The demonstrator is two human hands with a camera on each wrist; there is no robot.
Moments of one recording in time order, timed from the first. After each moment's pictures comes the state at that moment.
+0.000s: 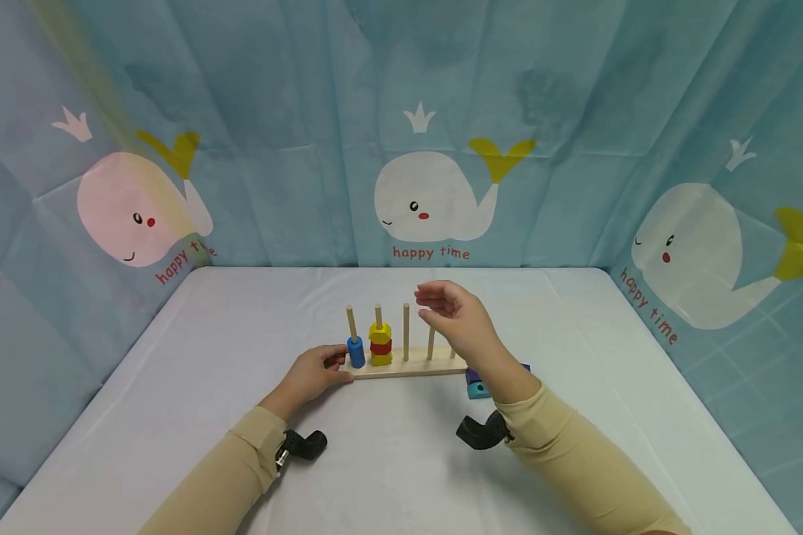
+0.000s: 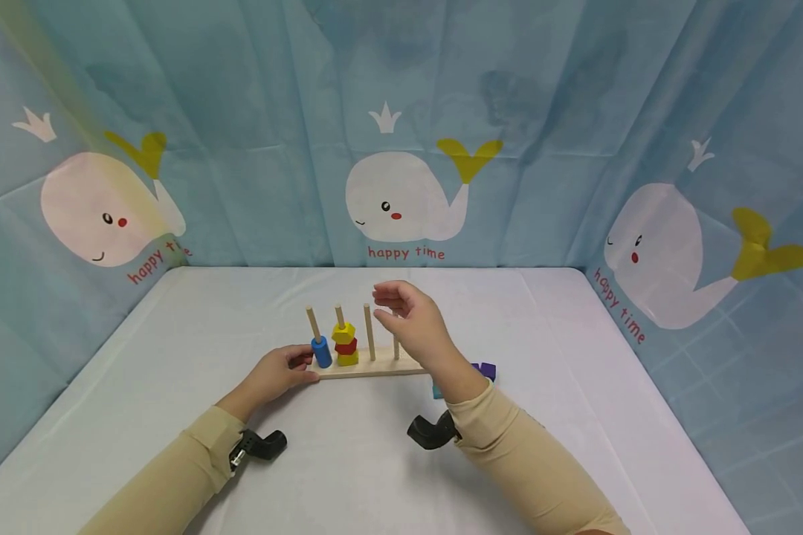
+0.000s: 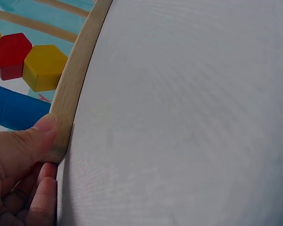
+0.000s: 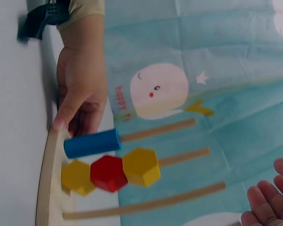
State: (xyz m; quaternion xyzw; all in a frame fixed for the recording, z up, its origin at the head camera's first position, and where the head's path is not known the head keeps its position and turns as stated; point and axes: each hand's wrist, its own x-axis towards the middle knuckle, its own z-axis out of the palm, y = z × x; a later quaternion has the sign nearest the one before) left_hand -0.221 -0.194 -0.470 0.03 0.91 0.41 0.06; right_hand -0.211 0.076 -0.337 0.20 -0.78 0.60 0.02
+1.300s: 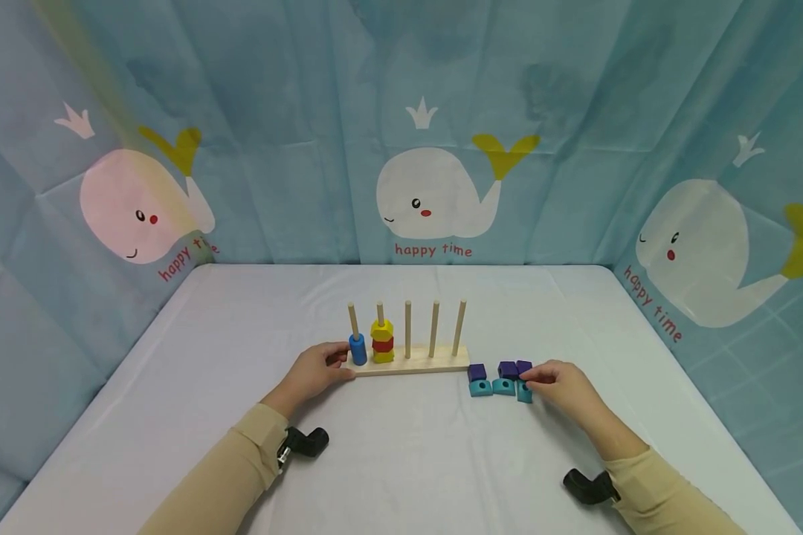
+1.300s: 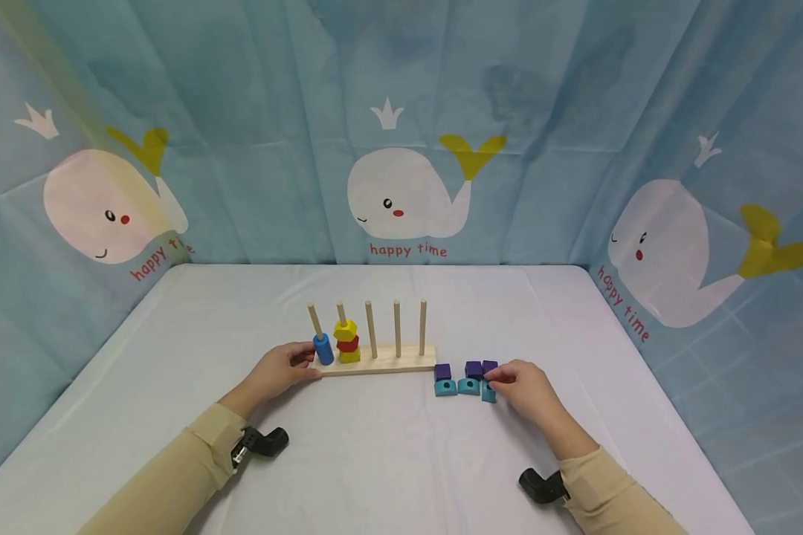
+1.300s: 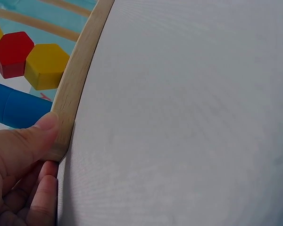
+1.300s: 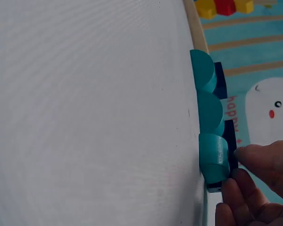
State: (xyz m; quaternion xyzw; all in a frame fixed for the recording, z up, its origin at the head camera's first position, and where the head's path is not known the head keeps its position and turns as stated) left_hand -0.219 -0.193 -0.469 0.02 0.91 0.41 0.06; right_hand -0.186 0.231 -0.441 0.04 -0.92 0.40 -0.06
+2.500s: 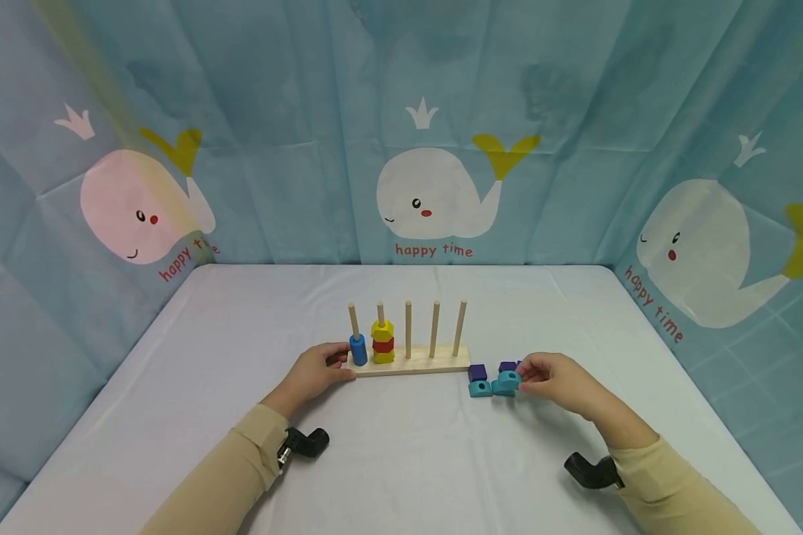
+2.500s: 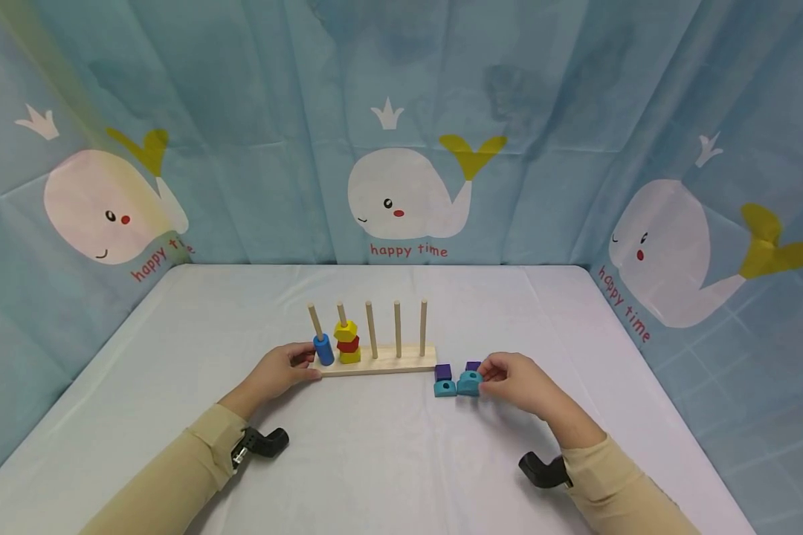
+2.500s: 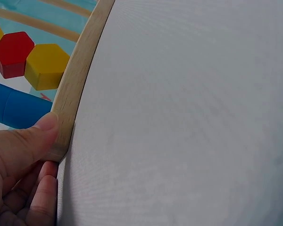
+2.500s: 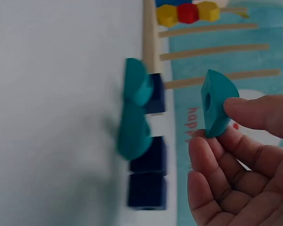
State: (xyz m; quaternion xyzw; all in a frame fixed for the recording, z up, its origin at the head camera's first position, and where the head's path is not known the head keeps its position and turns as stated) left_hand -0.219 -0.195 -0.471 0.02 0.90 0.43 0.06; right_hand -0.187 0.222 -0.403 0.14 -0.89 0.40 -0.13
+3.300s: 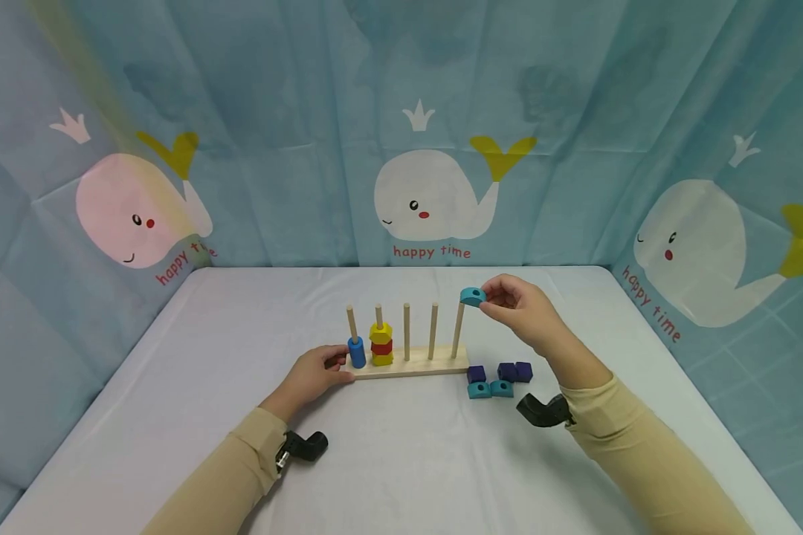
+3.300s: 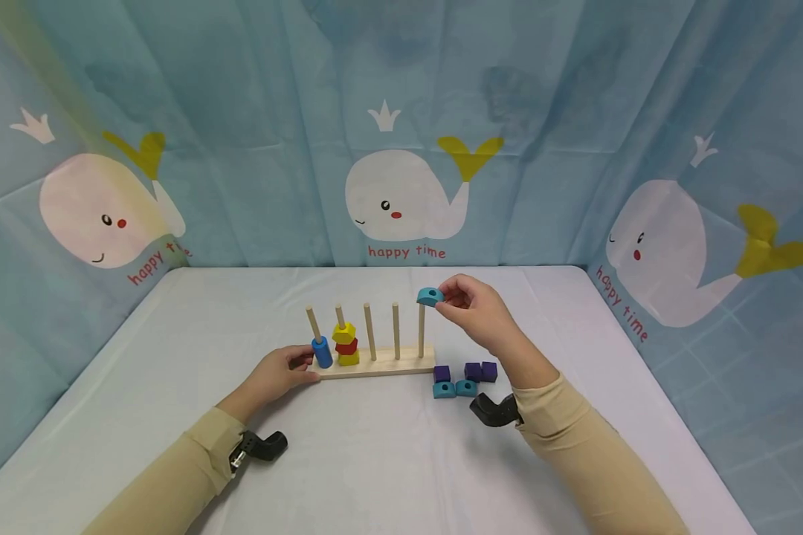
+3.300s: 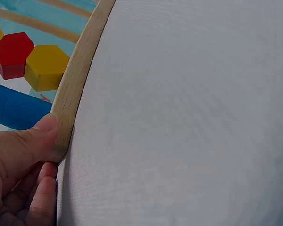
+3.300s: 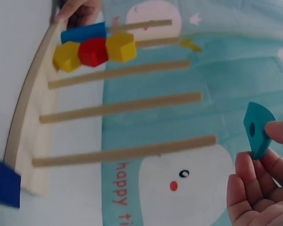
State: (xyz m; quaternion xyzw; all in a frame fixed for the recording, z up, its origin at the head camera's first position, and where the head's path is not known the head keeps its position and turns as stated) left_hand -0.222 -0.195 -0.473 0.03 0.91 0.42 0.06; right_hand -0.226 0.160 -0.329 0.21 -0.83 0.51 0.01
